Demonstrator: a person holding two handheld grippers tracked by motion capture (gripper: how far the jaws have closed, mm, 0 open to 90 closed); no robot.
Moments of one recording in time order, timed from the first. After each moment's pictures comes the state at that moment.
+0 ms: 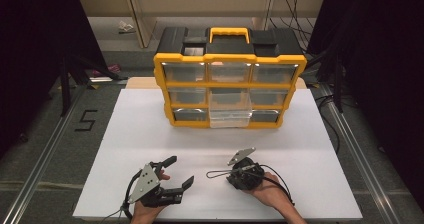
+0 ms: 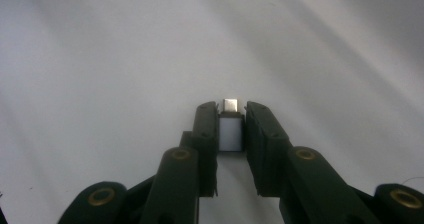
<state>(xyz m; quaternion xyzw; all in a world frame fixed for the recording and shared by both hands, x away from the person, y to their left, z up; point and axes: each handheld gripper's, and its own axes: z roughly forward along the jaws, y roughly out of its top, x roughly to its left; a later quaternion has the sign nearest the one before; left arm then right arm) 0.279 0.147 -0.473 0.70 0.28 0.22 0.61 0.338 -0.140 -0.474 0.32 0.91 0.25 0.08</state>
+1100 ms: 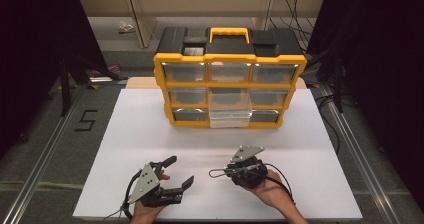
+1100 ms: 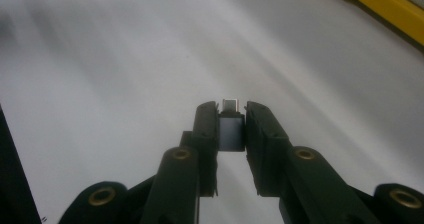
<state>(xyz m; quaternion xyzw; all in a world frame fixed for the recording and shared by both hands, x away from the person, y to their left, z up) 0.279 0.147 -0.473 0.70 0.28 0.22 0.61 0.328 -0.143 -0.444 0.30 0.89 0.33 0.12</state>
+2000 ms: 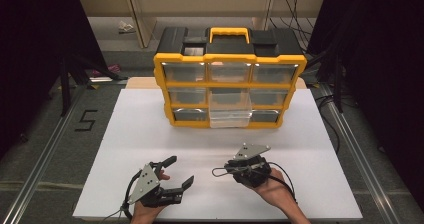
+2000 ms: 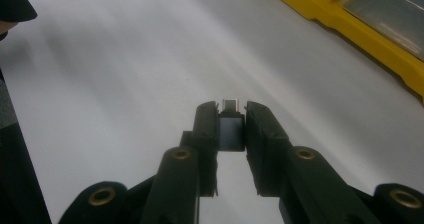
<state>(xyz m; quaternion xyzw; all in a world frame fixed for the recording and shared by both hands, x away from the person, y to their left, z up) 0.279 0.147 -0.473 0.70 0.28 0.23 0.61 0.324 -0.147 -0.428 0.30 0.87 0.36 0.13</state>
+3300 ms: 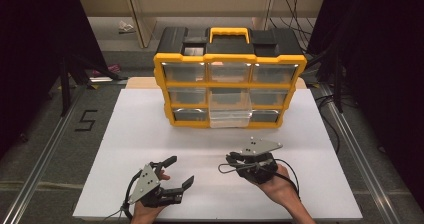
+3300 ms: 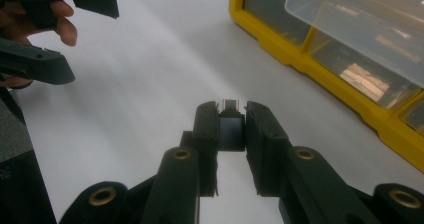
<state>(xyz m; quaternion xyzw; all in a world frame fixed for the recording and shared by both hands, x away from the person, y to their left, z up) 0.279 0.146 -0.473 0.70 0.28 0.22 0.61 0.319 -0.155 -0.398 0.29 0.85 0.41 0.16</state>
